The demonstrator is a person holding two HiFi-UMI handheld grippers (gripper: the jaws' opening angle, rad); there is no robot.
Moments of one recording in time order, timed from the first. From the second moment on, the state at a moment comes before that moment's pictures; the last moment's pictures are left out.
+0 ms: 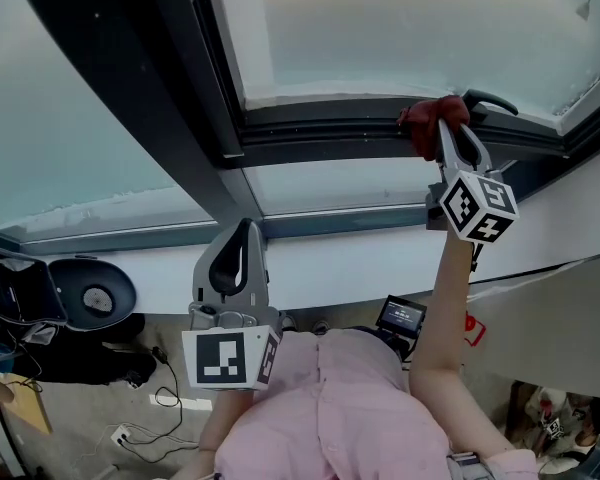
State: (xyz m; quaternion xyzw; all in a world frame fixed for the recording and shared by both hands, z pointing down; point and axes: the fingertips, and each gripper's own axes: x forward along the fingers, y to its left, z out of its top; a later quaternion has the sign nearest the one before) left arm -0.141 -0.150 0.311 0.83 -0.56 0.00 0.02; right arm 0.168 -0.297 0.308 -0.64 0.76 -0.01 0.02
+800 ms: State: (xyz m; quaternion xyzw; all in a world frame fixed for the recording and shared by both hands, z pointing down) left arm -0.230 -0.113 0.309 0.77 -0.64 0.01 0.02; right arm -0.074 -0.226 0.256 -0.50 0.86 0.09 0.04
